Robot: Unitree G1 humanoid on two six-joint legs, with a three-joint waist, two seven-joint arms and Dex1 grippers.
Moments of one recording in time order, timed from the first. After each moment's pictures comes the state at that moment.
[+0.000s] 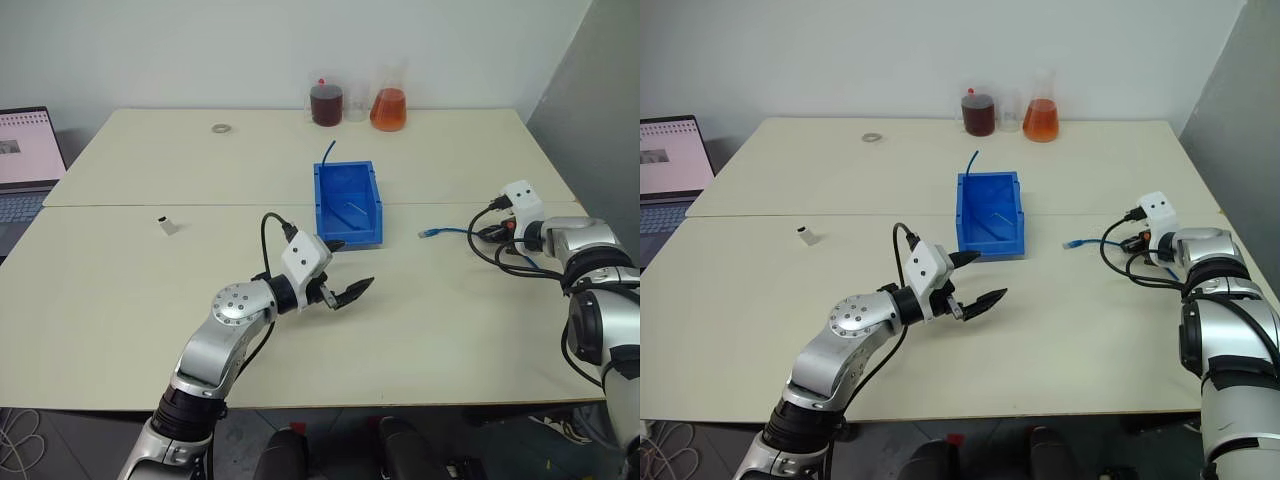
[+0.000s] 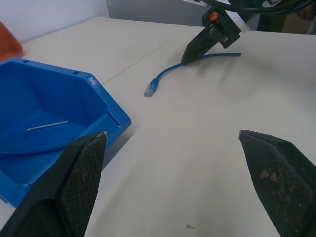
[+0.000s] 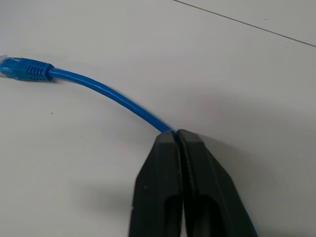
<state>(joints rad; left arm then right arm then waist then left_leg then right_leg) -0.33 0.38 -0.19 -0.27 -0.23 0.41 -0.68 -1.17 -0.63 -0.04 1.38 -0.14 0.27 0.81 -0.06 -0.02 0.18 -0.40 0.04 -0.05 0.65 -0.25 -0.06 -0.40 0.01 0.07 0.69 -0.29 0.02</state>
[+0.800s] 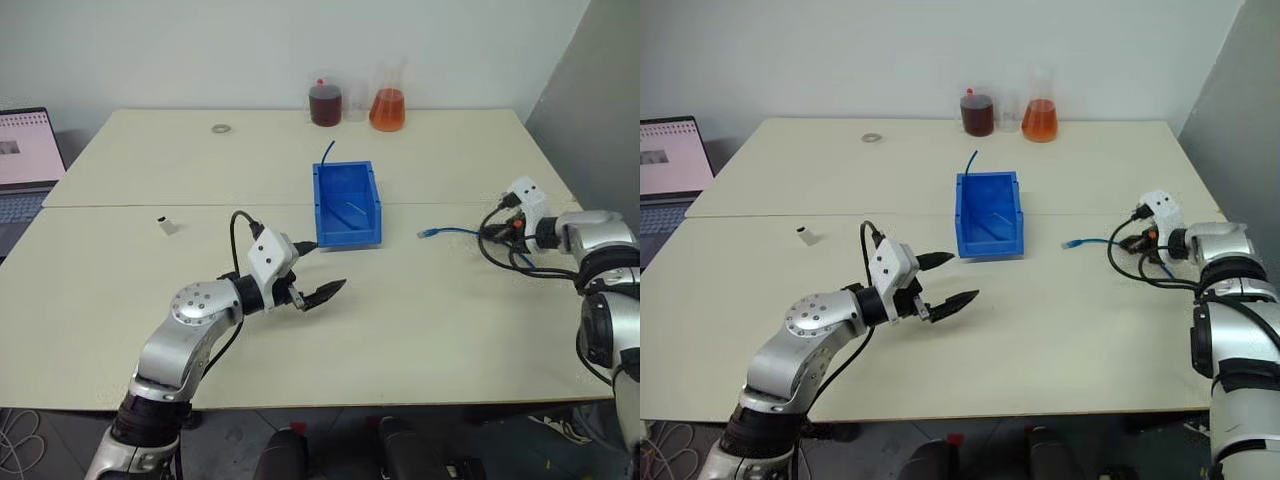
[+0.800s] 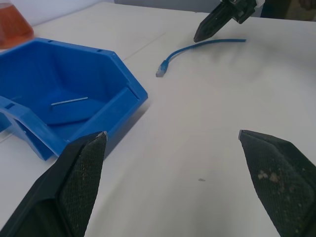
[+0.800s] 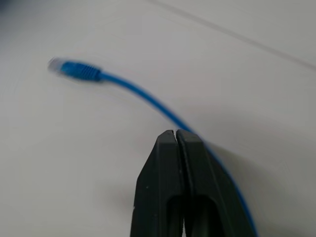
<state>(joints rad) -0.33 0.48 -0.09 -0.28 -0.31 0.44 -0.76 -1.19 -0.64 -0.03 1.34 -0.13 0.23 0.87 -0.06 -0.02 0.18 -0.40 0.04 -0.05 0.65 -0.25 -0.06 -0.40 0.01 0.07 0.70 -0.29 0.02</state>
